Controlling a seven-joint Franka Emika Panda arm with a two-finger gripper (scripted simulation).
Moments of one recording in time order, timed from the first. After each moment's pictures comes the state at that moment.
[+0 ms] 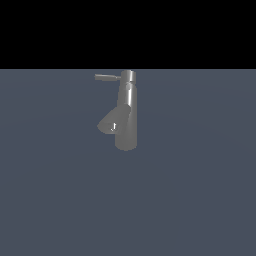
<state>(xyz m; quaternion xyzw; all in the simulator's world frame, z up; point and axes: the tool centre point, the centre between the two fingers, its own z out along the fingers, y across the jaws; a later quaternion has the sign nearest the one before) -0.162 0.032 0.487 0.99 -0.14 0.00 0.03</state>
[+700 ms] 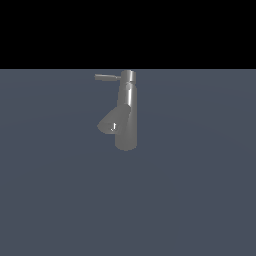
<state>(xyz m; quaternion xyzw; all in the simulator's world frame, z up) -0.077 0.047 0.462 0.96 -0.29 0.00 0.03</state>
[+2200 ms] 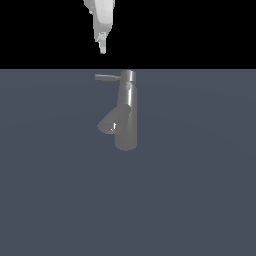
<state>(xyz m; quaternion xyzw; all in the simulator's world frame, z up) 0.085 0.082 0.339 0.80 -0.60 -0.02 0.01</state>
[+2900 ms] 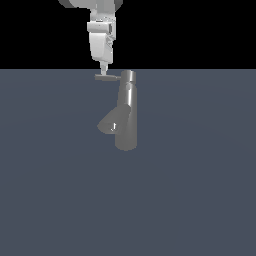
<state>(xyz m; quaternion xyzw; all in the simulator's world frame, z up) 0.138 0.091 0.268 0.69 -0.72 -0.03 0.00</state>
